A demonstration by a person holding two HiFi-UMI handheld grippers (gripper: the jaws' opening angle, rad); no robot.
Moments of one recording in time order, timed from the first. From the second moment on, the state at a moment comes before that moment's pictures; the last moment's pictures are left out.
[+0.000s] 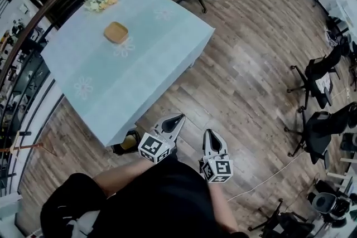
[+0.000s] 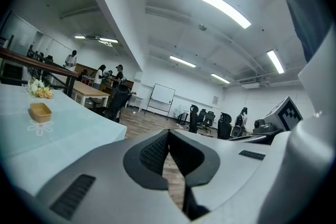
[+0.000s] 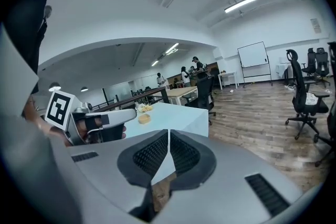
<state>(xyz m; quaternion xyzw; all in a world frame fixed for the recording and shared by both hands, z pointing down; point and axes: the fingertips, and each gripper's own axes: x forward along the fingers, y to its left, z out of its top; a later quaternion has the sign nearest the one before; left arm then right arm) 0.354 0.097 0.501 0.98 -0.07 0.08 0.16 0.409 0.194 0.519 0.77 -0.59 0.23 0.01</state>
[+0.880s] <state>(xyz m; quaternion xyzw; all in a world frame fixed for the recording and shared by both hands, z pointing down) 0.331 -0.153 0.503 0.94 -0.29 0.04 0.19 0.417 -0.102 0.500 0.62 -0.75 0.24 0.05</state>
